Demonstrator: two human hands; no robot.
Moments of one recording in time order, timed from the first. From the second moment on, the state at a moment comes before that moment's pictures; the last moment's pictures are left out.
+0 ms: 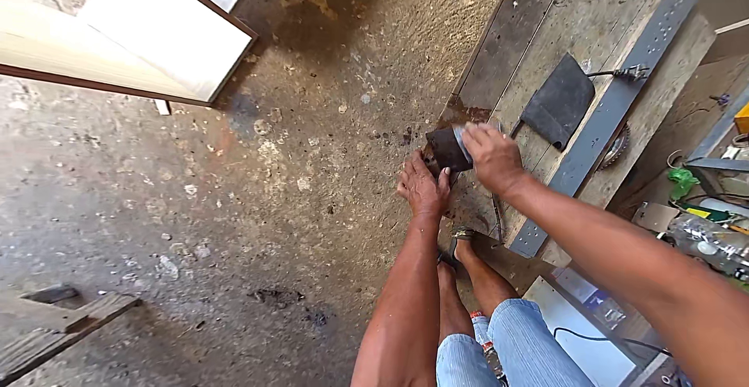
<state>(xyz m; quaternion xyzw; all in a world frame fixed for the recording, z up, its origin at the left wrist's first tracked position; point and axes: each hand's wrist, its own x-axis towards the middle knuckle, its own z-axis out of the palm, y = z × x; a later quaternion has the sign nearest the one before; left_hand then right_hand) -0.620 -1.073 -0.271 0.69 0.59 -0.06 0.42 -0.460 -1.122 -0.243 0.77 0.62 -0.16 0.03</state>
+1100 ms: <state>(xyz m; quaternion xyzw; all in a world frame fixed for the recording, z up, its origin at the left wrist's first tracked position) -0.623 -1.071 -0.273 0.67 0.58 -0.06 0.45 -0.422 -1.034 -0.218 0.82 0.55 -0.14 -0.02</state>
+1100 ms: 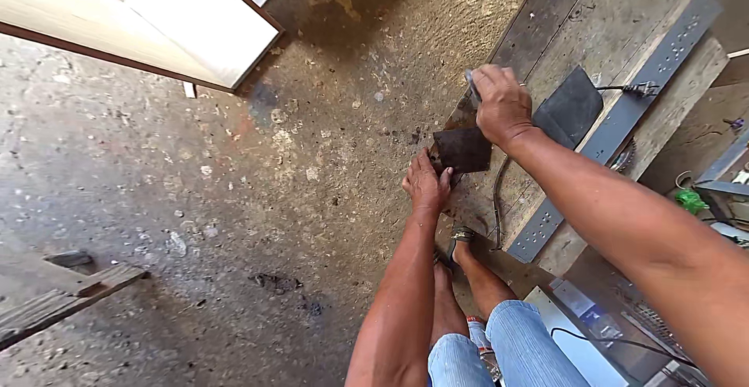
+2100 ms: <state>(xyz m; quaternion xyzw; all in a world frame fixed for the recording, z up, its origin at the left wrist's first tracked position) -0.725 -1.117 -0.182 -0.02 0.37 0.34 0.86 -0.467 -1.115 -0.231 0.67 0.69 -0.27 0.10</state>
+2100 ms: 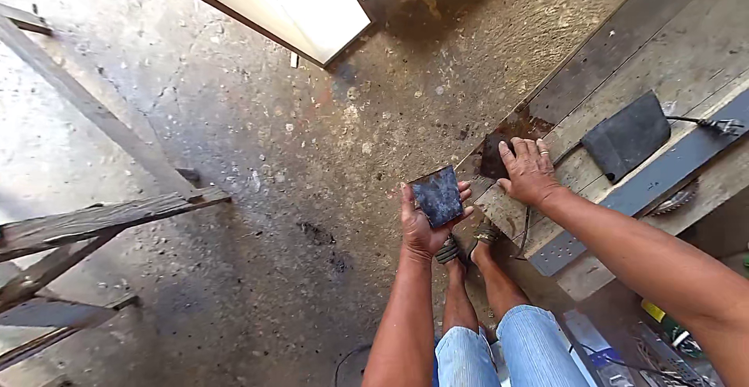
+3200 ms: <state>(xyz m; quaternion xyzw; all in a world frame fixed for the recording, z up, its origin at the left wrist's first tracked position) -0.809 -1.200 0.135 0.09 0.20 0.51 0.83 -0.541 -1.211 0.117 0.33 -0.01 -0.87 -0.37</state>
